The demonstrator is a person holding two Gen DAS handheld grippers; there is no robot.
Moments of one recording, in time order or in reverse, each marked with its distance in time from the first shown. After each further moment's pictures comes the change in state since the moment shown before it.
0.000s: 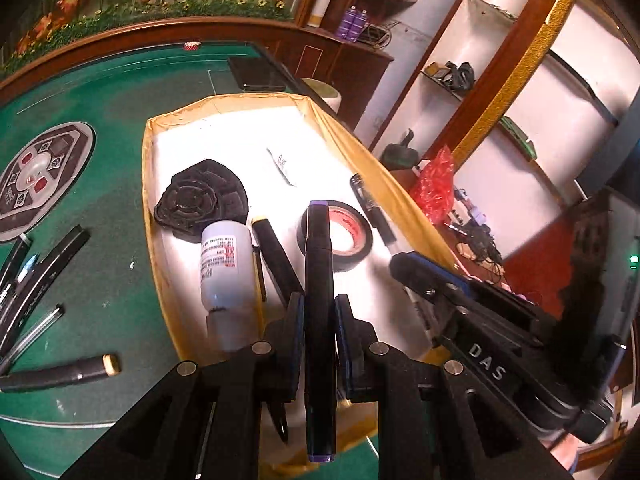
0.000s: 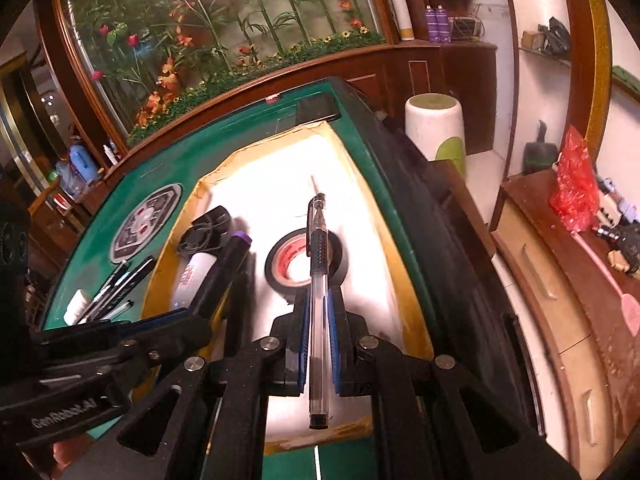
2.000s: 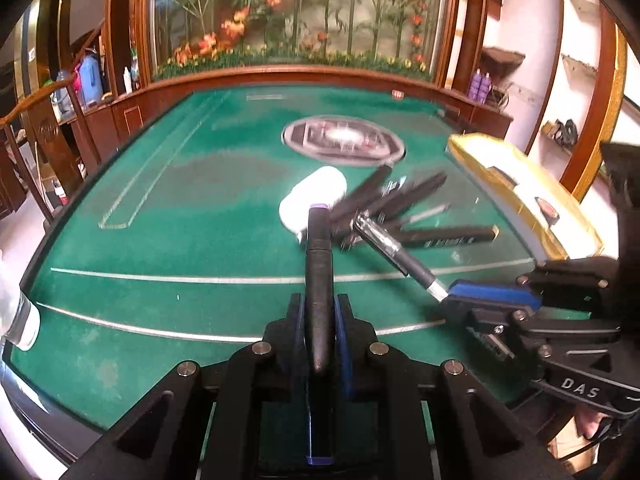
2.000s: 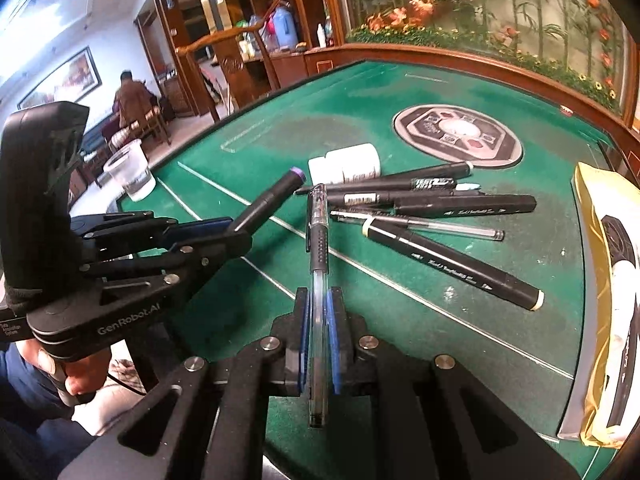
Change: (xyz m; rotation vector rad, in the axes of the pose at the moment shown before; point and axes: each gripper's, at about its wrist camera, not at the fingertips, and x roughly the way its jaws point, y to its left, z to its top) left arm -0.173 0.205 -0.165 -0.126 -0.262 0.418; right arm 0.010 0.285 -0.111 -0.621 0.178 0.454
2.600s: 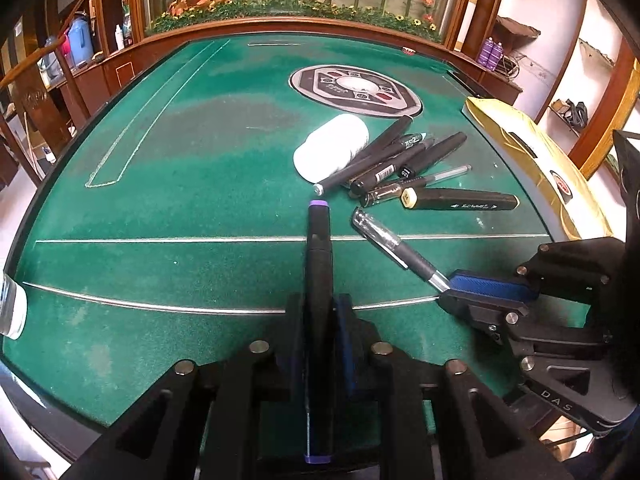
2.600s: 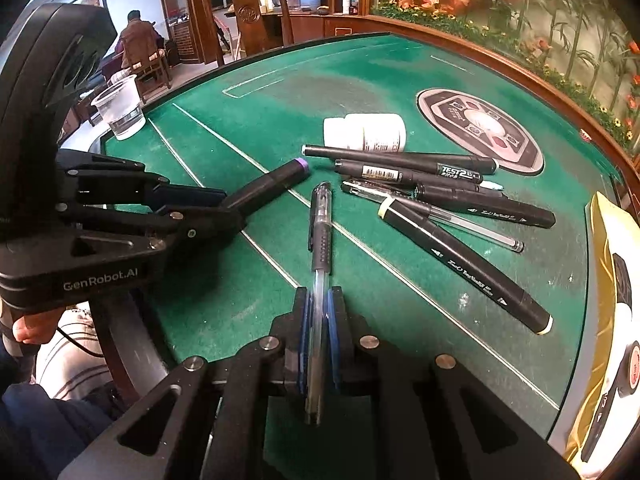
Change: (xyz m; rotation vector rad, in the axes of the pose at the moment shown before) left arm 0.028 0.016 -0.003 -0.026 0.207 -0.016; right arm 0.034 0.017 0.001 -0.165 0.151 -0.073
